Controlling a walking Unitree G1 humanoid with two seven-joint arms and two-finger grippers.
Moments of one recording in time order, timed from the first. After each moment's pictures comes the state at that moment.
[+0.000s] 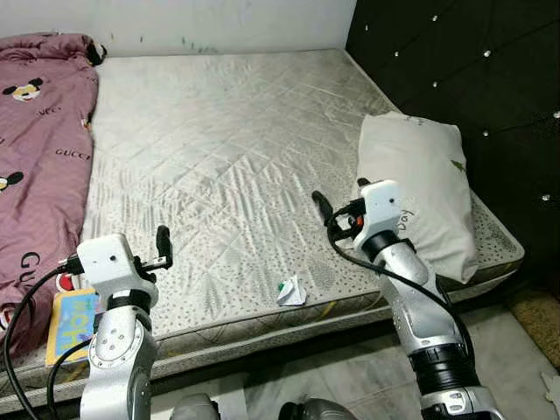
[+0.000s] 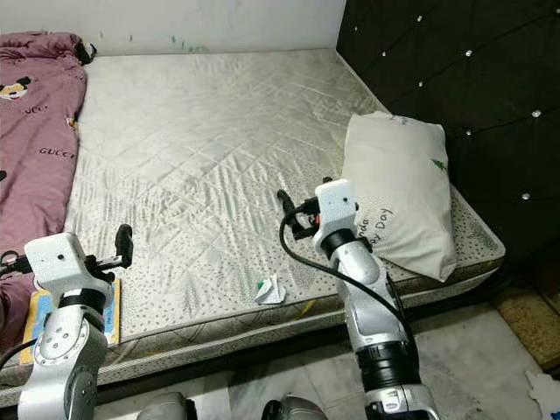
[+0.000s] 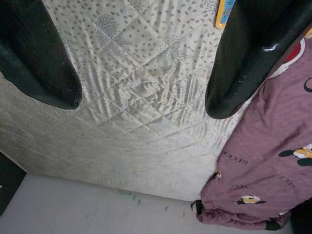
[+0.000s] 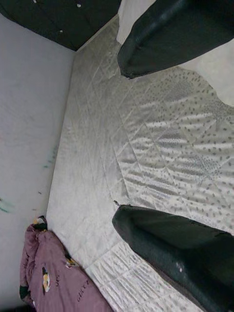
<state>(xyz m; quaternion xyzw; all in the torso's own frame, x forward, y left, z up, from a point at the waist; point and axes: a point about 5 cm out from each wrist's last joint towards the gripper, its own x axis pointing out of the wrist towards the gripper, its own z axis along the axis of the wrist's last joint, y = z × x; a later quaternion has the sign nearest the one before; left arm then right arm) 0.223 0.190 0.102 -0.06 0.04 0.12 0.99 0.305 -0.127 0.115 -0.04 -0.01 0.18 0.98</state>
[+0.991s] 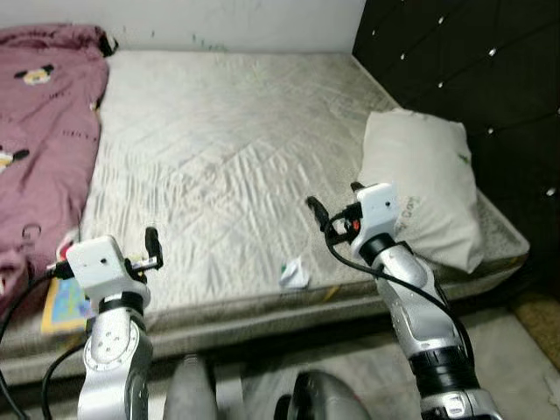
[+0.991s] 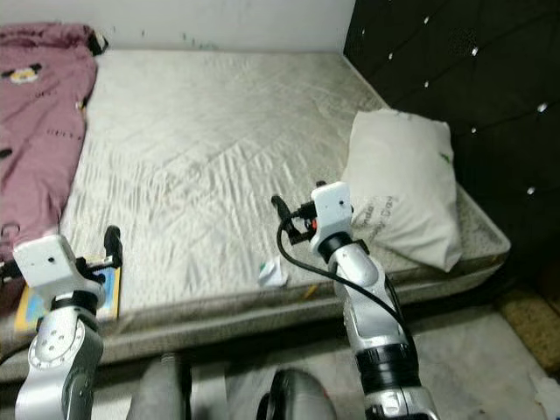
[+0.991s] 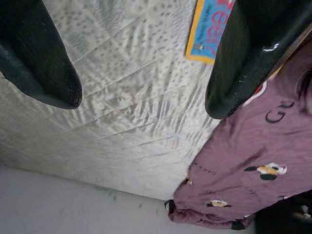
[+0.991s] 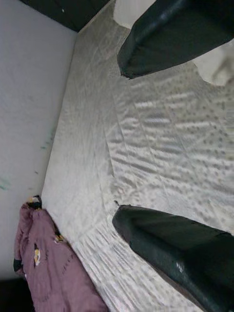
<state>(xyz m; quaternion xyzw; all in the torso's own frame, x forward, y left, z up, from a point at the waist) 0.221 0.198 0.102 -0.05 0.03 0.15 0.99 0.304 -0.124 0.115 -0.03 0.00 0.20 0.98</state>
